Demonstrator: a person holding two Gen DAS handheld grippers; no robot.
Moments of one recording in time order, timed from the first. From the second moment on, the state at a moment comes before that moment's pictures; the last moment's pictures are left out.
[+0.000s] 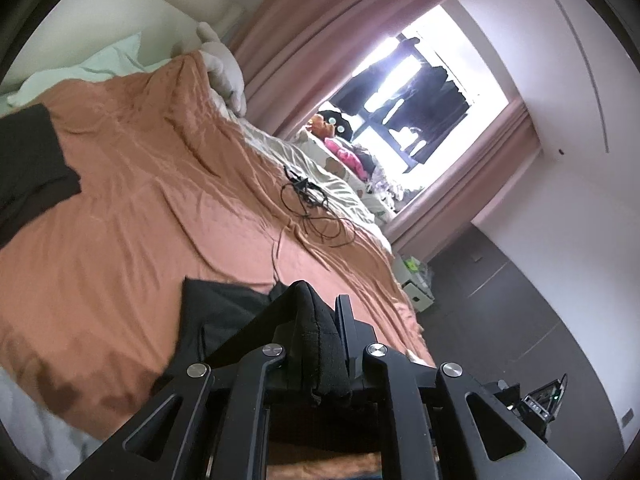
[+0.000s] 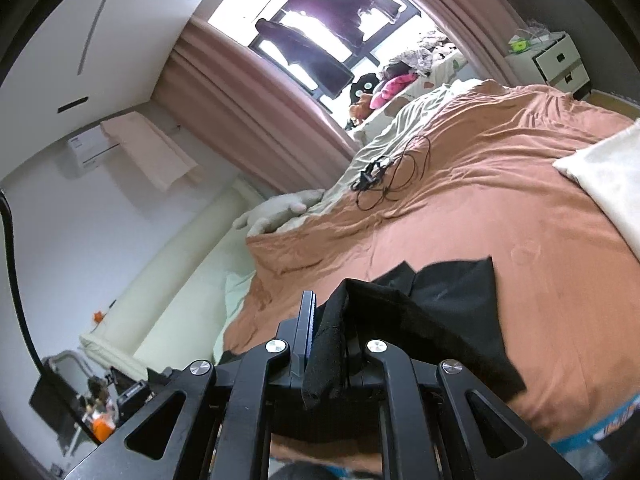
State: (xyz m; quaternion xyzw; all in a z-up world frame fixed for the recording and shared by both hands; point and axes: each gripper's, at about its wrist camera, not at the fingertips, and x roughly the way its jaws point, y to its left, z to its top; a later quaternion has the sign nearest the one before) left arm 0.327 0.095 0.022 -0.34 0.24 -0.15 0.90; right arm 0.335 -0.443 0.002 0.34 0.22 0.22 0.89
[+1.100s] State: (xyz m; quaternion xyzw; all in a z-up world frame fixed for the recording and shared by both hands) left arm 0.582 0.077 -0.120 -0.32 0.41 -0.08 0.85; right arm 0.575 -0.431 -0.121 0.30 0.39 0.12 0.86
